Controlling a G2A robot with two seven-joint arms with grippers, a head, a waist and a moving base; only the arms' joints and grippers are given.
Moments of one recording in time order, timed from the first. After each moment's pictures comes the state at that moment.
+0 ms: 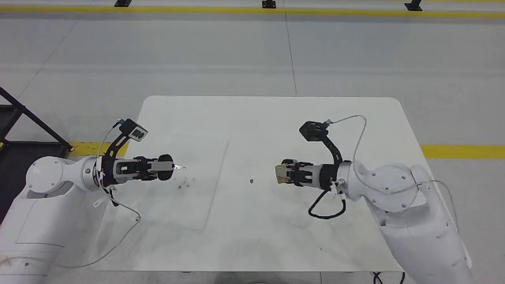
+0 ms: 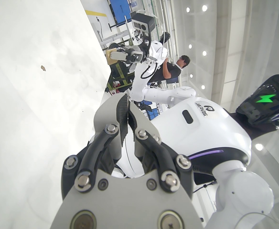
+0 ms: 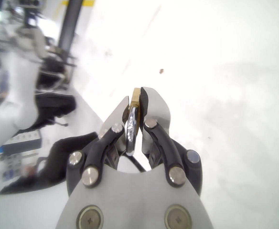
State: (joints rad) left arm 1.33 -0.84 -1.52 -1.43 -0.76 -0.29 -1.53; right arm -1.34 -1.12 1.30 -2.05 -0.26 0.19 1.13
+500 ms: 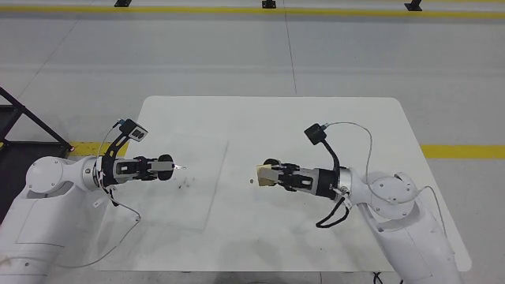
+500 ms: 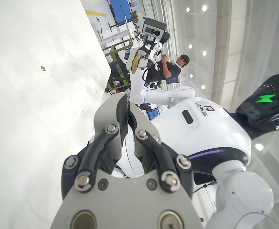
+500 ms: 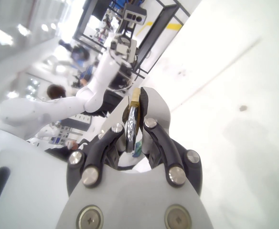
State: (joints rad) left arm 1.33 -0.84 -1.52 -1.43 -0.76 -0.29 -1.53; right arm -1.38 -1.14 1.24 -1.94 0.10 -0.19 0.96
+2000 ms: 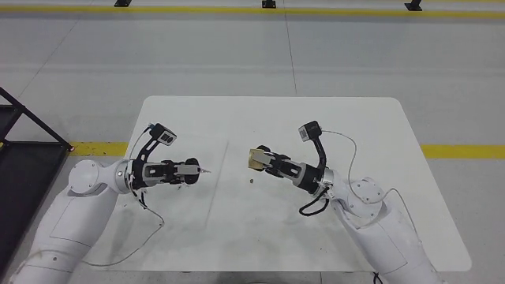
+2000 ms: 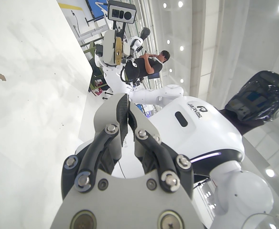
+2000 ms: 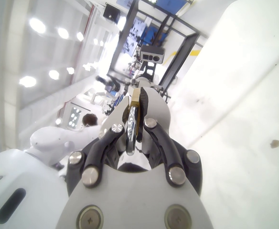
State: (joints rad) left arm 1.27 -0.90 -1.31 -1.42 -0.85 -0.37 -1.45; right arm -1.33 -1.18 1.08 -1.73 0.24 -0.33 0.68
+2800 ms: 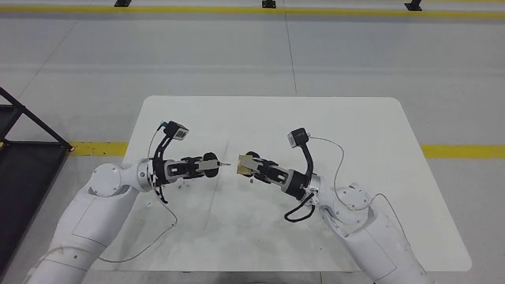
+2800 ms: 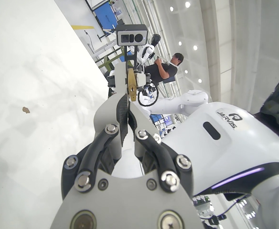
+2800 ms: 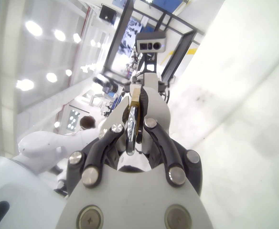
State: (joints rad) left arm 1.25 -0.94 -1.22 -1.43 -0.70 -0.56 -1.24; right arm -1.35 -1.19 1.02 -1.73 0.17 -0.30 0.58
